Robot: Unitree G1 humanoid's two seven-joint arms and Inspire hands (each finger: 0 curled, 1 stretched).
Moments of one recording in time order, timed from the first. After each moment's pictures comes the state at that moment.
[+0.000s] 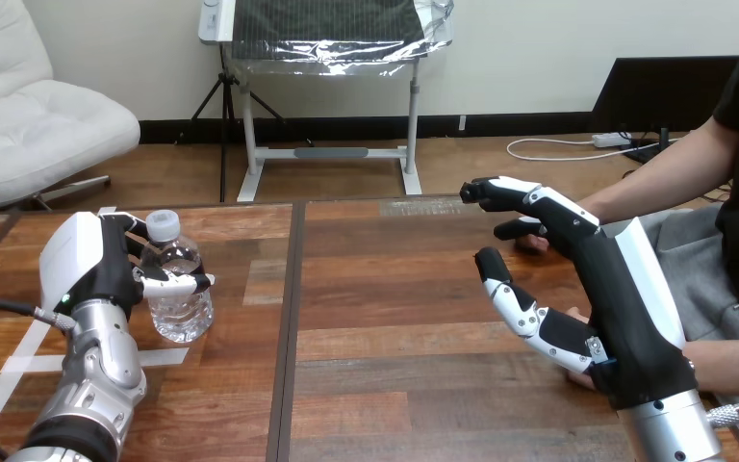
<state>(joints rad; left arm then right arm) -0.64 0.38 -0.16 1.17 0.38 -0.12 0.46 0.15 -0.24 0.03 -0.12 -0.27 -0.54 0.00</state>
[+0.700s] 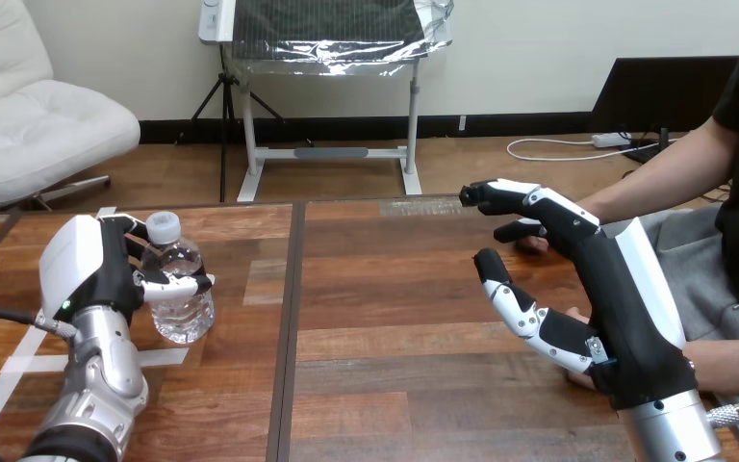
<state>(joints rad) -0.62 0.37 -0.16 1.17 0.38 -0.16 0.49 0.15 -0.24 0.03 -0.12 -0.27 -0.54 -0.01</state>
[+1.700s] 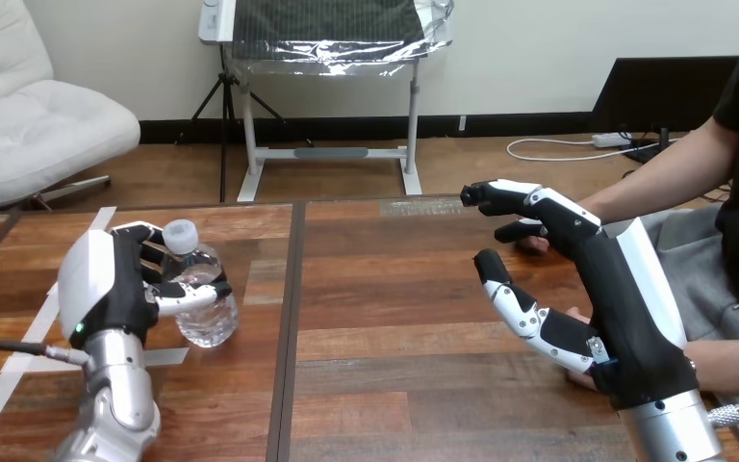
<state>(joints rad) -0.51 0.34 -0.14 1.10 0.36 -0.31 0.53 0.15 -0.24 0.03 -0.12 -0.27 -0.54 -0.01</state>
